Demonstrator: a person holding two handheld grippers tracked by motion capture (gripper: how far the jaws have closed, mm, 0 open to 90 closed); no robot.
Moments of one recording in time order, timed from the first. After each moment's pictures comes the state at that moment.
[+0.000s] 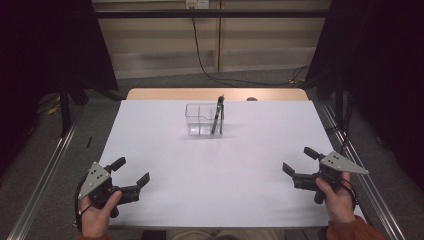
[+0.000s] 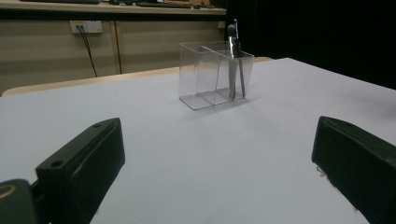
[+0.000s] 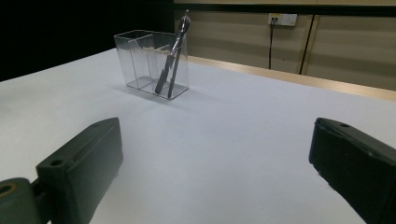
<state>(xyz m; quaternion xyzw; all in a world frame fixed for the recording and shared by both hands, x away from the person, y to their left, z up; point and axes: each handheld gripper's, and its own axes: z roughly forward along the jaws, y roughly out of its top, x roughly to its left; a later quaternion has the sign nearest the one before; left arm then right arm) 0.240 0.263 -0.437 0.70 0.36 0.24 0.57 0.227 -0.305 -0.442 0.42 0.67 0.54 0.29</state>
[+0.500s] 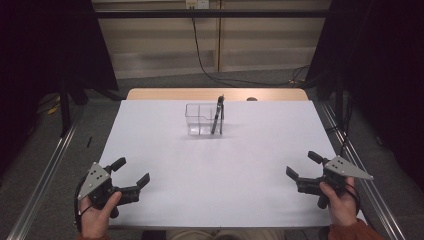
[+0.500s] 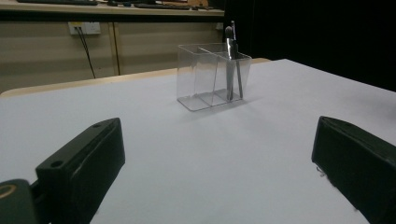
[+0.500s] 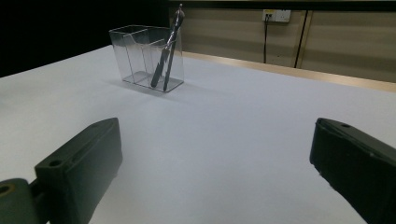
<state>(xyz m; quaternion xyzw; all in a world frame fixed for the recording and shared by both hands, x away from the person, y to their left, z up) 0.239 0.263 -0.436 0.70 0.36 0.24 0.57 0.217 -0.311 -0.446 0.43 0.67 0.53 0.29</state>
